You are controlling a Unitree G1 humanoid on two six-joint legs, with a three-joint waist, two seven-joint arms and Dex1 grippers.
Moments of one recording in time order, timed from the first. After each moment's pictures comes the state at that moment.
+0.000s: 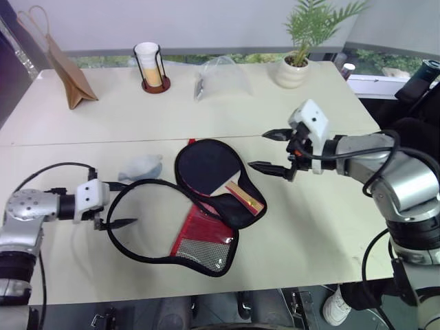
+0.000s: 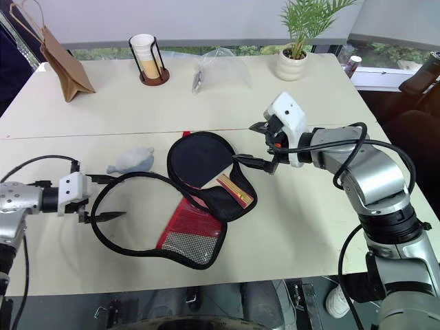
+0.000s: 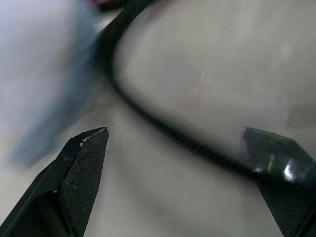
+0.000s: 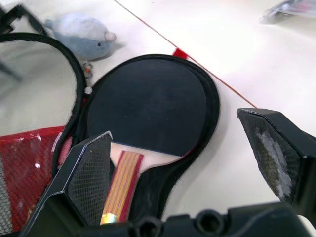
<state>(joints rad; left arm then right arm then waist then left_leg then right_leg) -0.22 0.87 0.06 0.39 -0.25 -0.30 -1.38 -0.64 -0.78 0.10 -0.35 0.44 0.87 0.80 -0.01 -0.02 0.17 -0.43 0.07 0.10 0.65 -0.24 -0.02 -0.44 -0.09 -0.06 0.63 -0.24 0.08</state>
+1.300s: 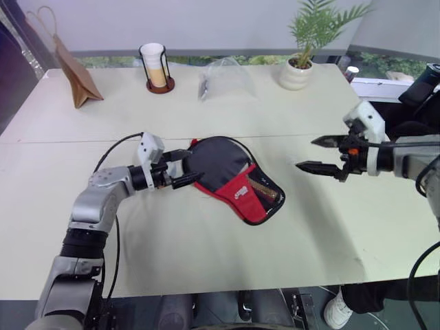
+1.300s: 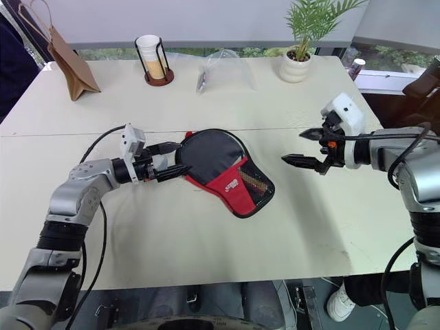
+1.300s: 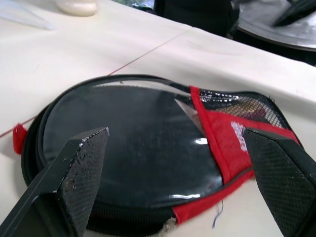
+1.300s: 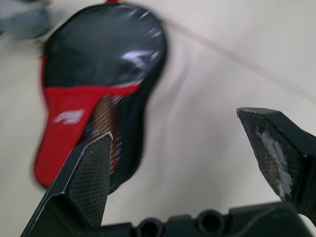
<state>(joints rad) -0.47 0.53 0.01 0.09 -0.47 0.41 -1.03 -0.56 -0.99 0.00 -0.12 0.48 0.90 1.02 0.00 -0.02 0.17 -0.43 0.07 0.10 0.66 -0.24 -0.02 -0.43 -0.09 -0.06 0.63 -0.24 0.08</state>
